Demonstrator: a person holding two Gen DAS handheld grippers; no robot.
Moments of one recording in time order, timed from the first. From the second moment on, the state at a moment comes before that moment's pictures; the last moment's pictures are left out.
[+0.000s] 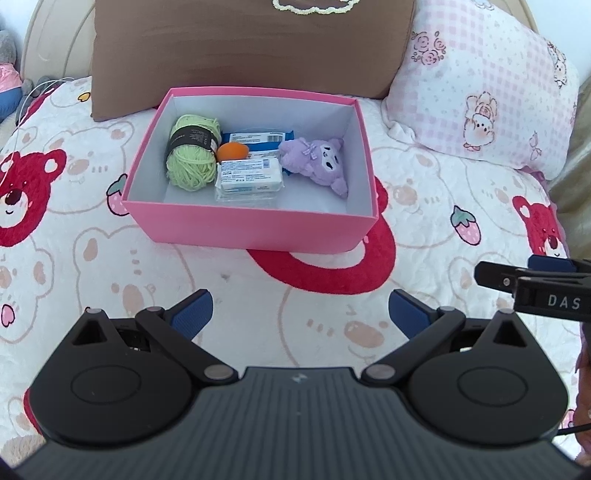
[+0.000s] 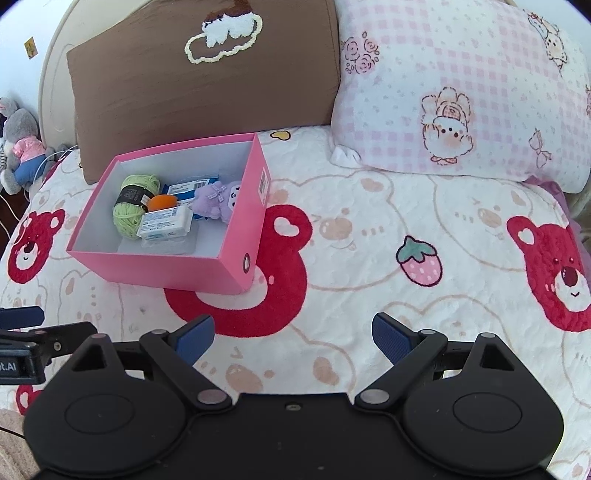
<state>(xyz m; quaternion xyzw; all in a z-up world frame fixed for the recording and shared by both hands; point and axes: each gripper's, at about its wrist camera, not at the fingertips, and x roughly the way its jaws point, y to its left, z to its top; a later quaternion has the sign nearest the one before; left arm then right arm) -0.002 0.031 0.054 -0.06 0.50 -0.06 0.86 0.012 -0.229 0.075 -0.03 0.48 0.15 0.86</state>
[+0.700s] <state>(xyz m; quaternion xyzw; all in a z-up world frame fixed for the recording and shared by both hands) -0.002 0.035 0.049 -0.05 0.51 -0.04 0.86 0.011 -0.226 0.073 -0.07 0.48 0.13 0.87</state>
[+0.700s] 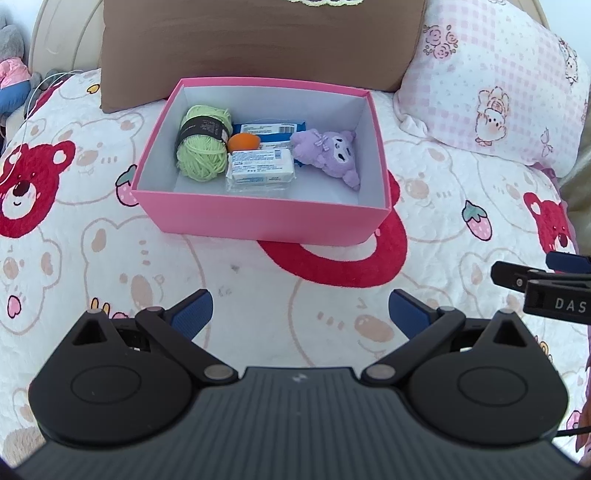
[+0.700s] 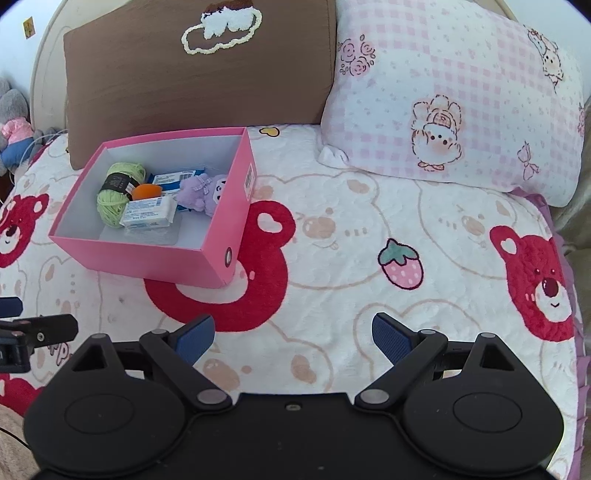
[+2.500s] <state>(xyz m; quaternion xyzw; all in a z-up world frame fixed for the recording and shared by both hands) 0.001 0.043 0.037 -0.06 0.53 -0.04 0.85 0.013 -0.229 0.066 -0.09 0.49 0.11 0.86</state>
